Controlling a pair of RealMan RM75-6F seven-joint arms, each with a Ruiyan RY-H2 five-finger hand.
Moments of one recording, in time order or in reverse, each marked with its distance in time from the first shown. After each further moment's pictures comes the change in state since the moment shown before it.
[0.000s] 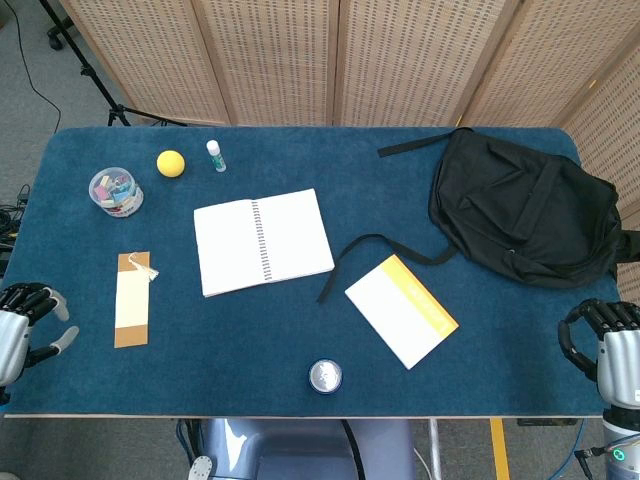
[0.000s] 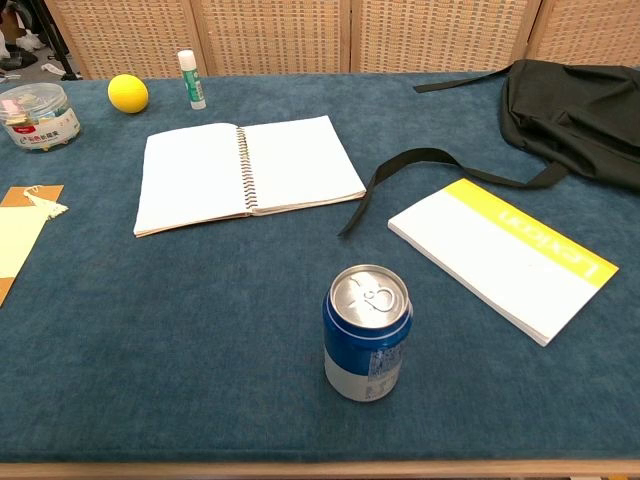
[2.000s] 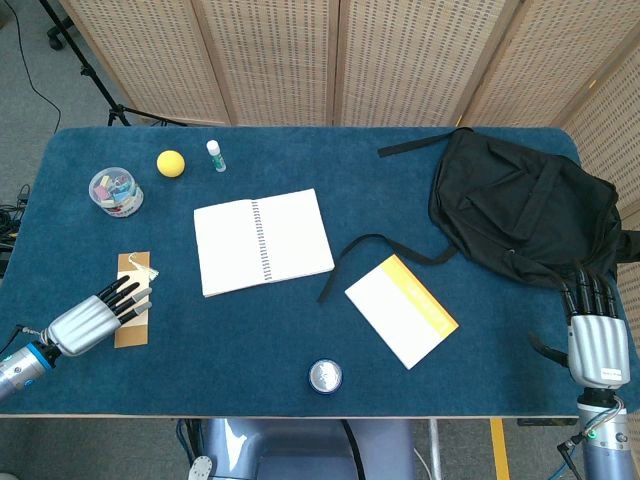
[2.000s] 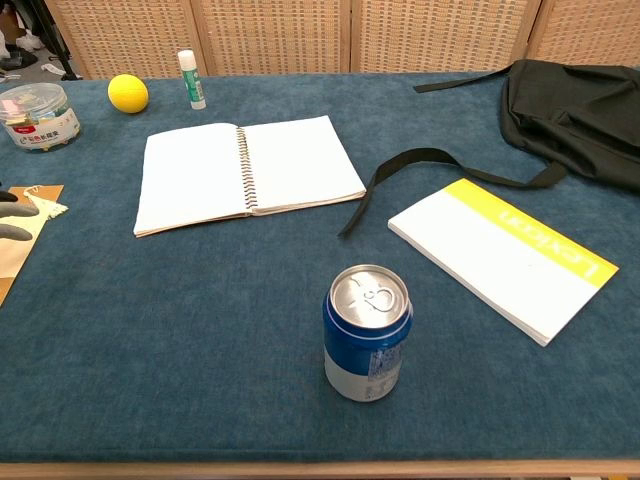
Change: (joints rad) left arm -0.290 -0.384 0.336 1.130 0.297 -0.146 -0.187; right arm 0.038 -0.035 0.006 -0.037 0.120 -0.197 -0.099
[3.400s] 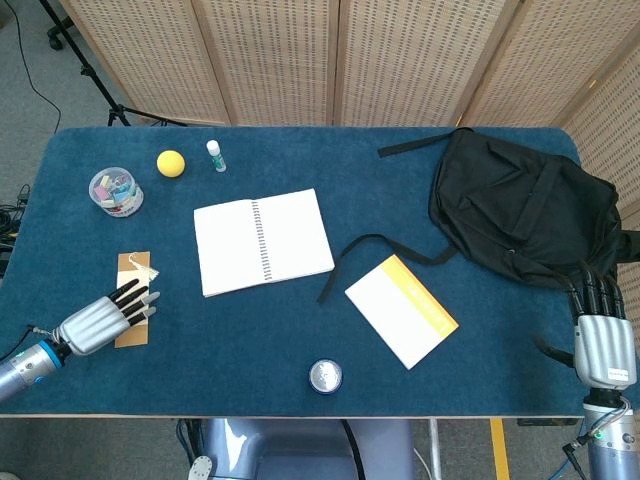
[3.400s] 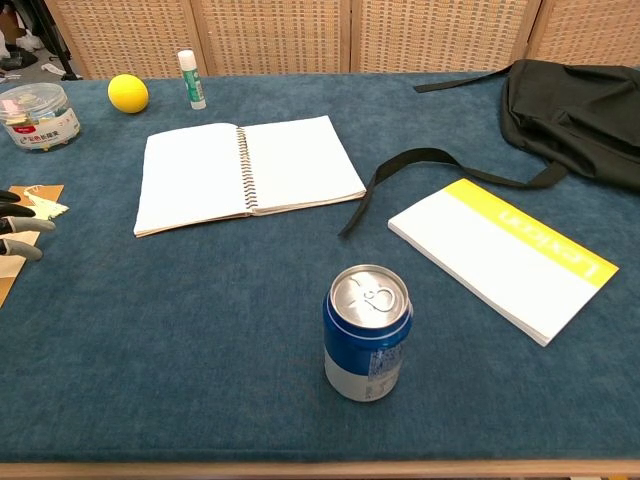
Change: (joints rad) left arm -0.054 0.037 0.056 -0.131 -0.017 -0.071 0.067; right arm -0.005 0.024 0.003 -0.017 0.023 -0.014 0.029
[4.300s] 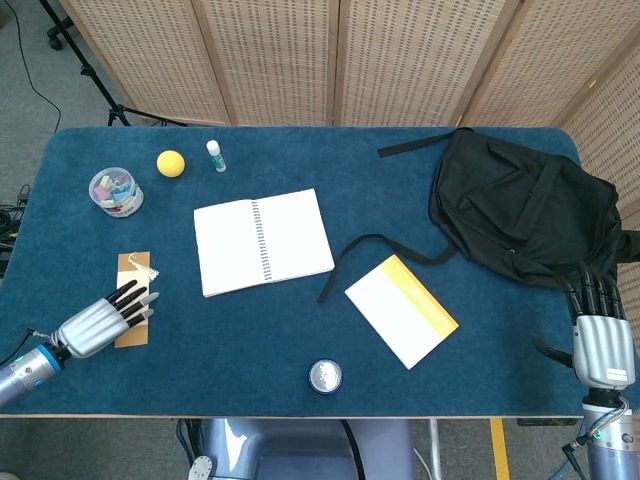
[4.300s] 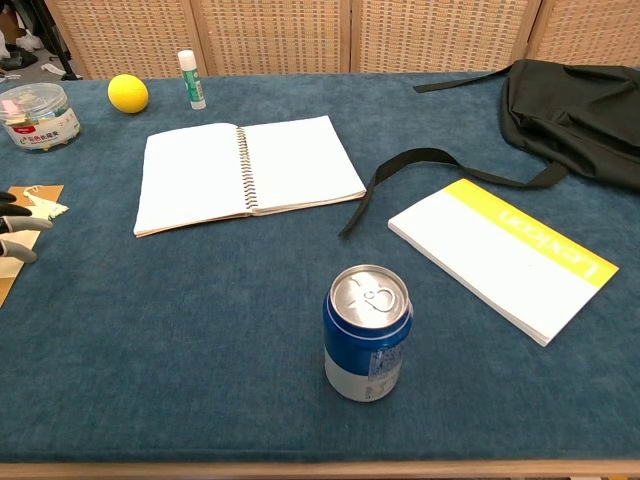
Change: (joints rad) left arm 0.027 -0.023 0.002 0.031 -0.017 0.022 -0.028; right arm 0.001 -0.001 -0.003 0.001 0.000 -0.007 0.004
